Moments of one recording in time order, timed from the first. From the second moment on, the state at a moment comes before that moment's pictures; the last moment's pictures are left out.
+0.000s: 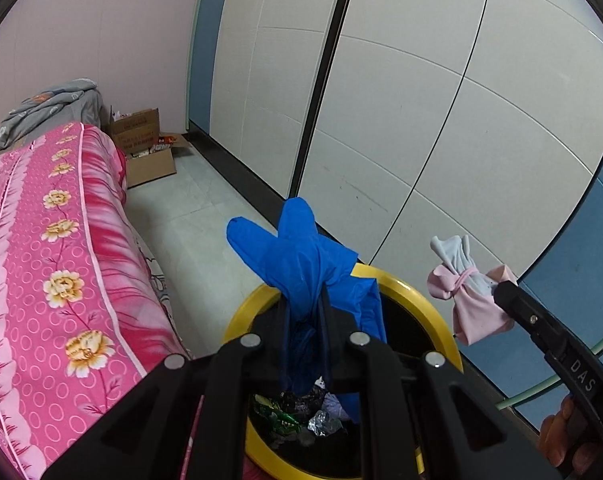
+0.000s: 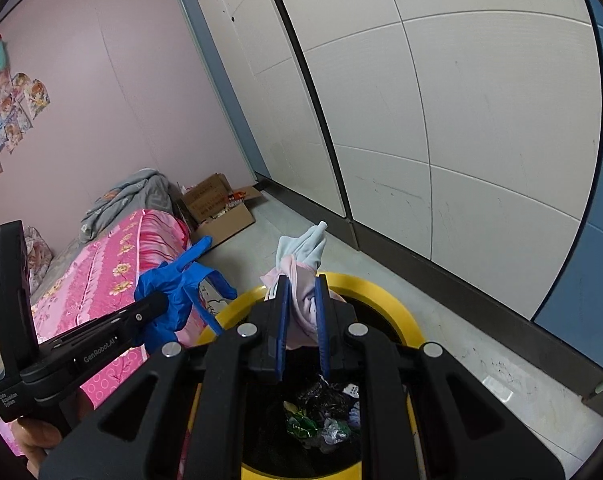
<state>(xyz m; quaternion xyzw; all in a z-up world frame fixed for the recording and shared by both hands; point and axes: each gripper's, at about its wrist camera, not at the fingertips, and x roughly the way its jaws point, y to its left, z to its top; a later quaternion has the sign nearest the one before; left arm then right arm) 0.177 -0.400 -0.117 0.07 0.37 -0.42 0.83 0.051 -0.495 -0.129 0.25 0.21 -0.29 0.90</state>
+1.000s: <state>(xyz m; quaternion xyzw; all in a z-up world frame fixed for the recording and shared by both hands) 0.187 -0.358 -0.083 0.01 0.36 -0.38 0.85 0.024 -0.473 -0.093 0.26 0.16 -0.29 0.91</state>
